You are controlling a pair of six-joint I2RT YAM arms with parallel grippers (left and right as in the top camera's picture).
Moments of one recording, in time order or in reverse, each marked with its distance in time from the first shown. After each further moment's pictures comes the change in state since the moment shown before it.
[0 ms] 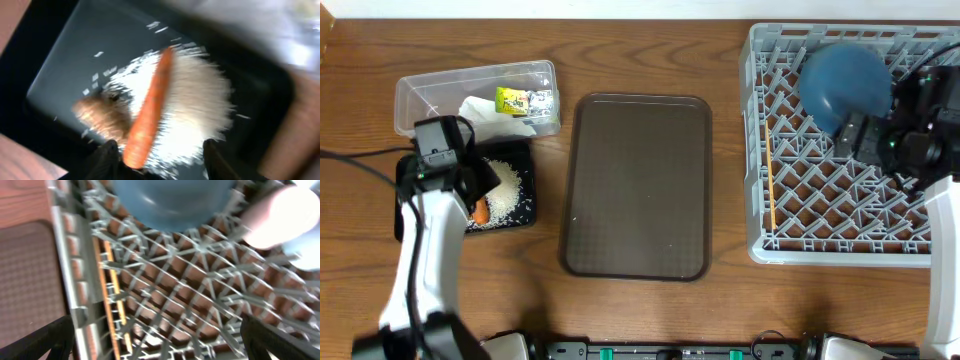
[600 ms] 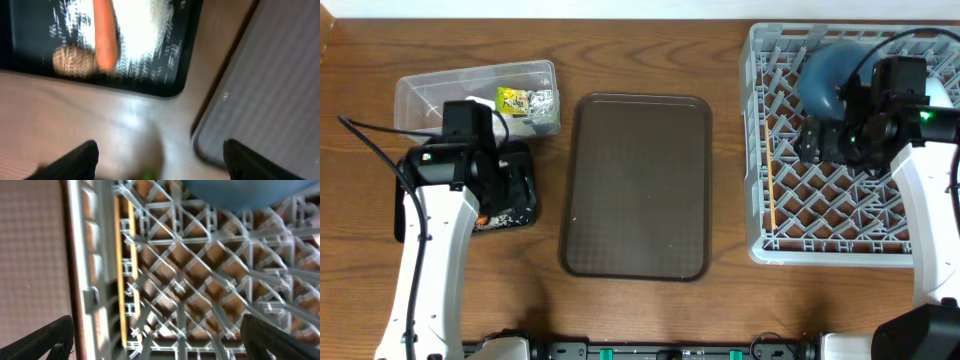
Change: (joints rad) left arm -0.182 -0.042 0.267 -0.618 0.072 0.099; right arm 0.096 0.144 -0.002 -0.046 -0.016 -0.072
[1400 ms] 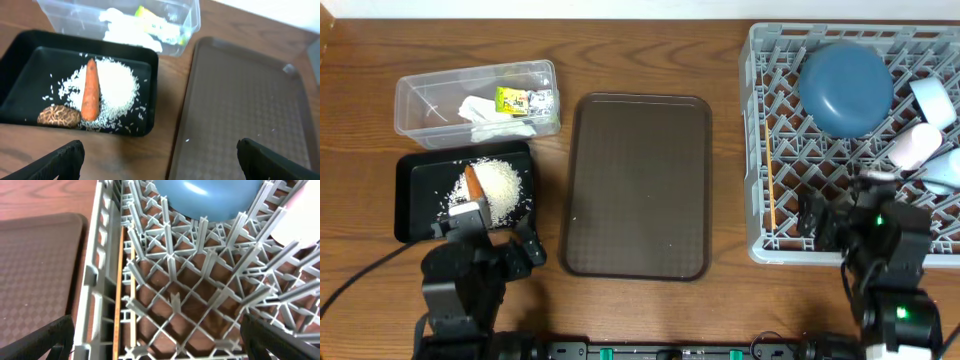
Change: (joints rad) left arm 0.001 -0.945 -0.556 0.416 0.079 0.011; right arm -0.015 -0.891 -0.819 0.498 0.006 0.063
